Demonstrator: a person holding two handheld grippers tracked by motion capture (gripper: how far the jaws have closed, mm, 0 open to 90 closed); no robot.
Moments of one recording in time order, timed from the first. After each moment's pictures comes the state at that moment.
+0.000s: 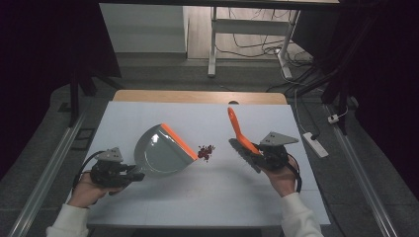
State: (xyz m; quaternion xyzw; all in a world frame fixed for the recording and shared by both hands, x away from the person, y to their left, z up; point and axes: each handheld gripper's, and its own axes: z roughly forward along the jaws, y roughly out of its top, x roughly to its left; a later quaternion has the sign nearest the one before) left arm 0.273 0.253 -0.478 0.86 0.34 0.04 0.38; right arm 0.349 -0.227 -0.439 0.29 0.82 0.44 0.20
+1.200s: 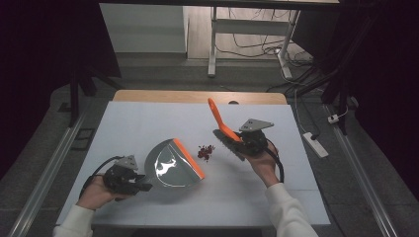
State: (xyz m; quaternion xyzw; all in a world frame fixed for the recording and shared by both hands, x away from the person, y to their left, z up) left arm 0.275 0.223 -0.495 0.90 0.31 0.00 0.32; right arm 0.391 -0.173 -0.443 0.27 0.84 0.43 0.19
